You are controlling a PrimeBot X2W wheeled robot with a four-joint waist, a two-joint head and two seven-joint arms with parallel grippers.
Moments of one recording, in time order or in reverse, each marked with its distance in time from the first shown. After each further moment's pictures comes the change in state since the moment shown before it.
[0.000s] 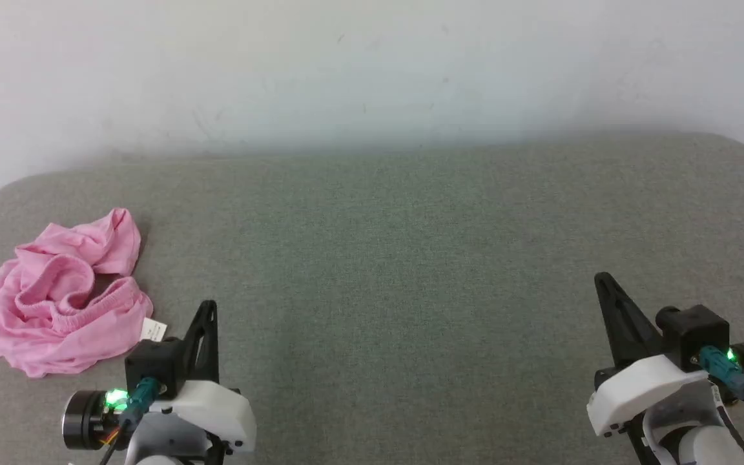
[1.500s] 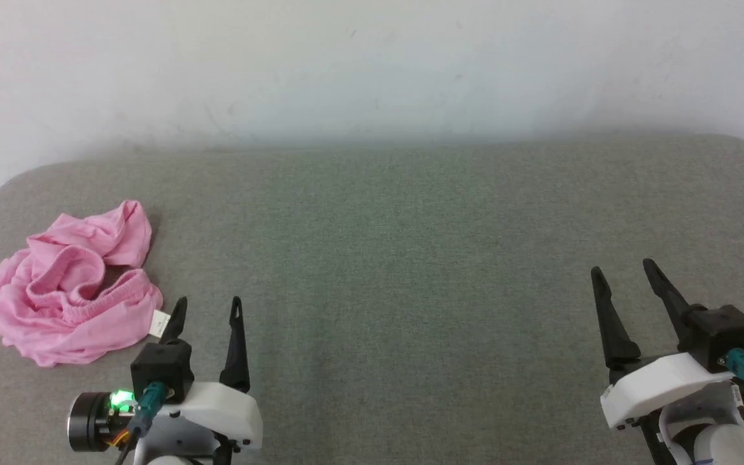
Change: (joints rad) left arm 0.000 0.002 -0.035 0.001 0.000 0.060 -0.038; right arm 0.000 -0.001 -0.035 -0.012 0.037 0.000 -0.040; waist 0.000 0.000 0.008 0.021
